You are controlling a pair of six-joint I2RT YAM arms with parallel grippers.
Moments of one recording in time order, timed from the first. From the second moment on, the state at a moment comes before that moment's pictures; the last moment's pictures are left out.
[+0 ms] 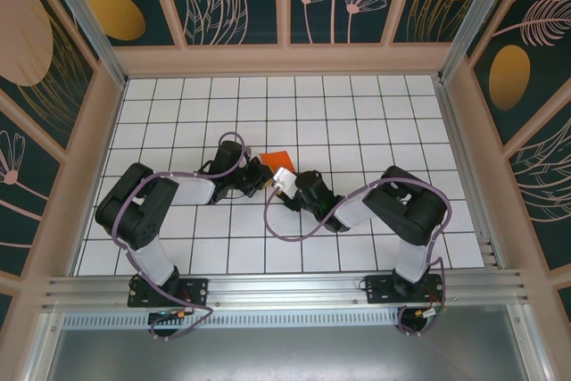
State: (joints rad) left arm -0.52 1.74 0.70 0.35 0.47 -1.25; right arm 0.89 1.82 0.60 0.69 0.13 -0.32
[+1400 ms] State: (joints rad) left arm -0.39 1.45 0.71 0.13 0.38 -1.13; right arm 0.85 1.81 0.60 0.70 -0.10 -0.02
